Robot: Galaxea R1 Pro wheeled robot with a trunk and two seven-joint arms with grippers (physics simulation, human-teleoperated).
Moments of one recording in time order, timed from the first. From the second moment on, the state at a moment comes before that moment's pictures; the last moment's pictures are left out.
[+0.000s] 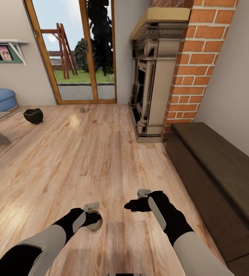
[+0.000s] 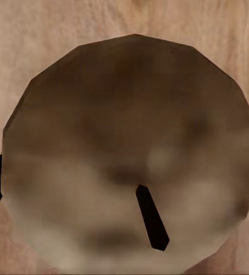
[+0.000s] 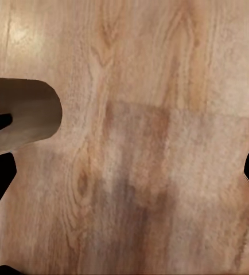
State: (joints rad) left arm -0.83 -0.04 -0.15 -0.17 0.35 0.39 0.04; right arm -0.67 0.13 0.24 -0.89 -0.29 0.90 0.06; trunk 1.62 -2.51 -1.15
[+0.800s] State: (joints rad) left arm -0.83 -0.02 -0.13 -0.23 0.36 0.40 0.04; right arm -0.67 0.13 0.24 -0.89 -0.29 0.89 0.06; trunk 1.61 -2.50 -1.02
